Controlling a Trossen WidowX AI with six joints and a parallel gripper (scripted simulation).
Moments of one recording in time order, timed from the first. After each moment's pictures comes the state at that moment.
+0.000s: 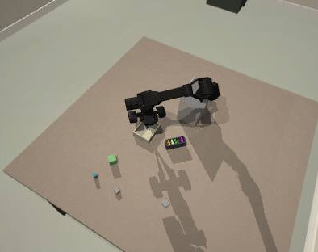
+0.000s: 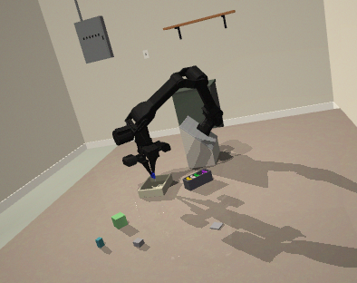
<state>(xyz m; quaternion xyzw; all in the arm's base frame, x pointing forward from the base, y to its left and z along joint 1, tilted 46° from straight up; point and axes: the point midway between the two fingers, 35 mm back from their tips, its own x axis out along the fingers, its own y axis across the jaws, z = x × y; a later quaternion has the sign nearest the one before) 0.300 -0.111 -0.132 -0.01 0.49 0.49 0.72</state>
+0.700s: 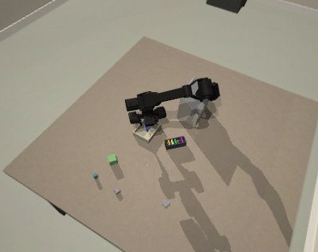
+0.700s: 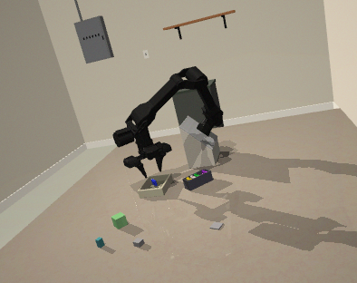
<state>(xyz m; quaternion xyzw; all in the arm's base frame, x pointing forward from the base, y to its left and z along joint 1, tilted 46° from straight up) 0.298 -0.106 -0.134 0.00 0.49 0.50 0.71</state>
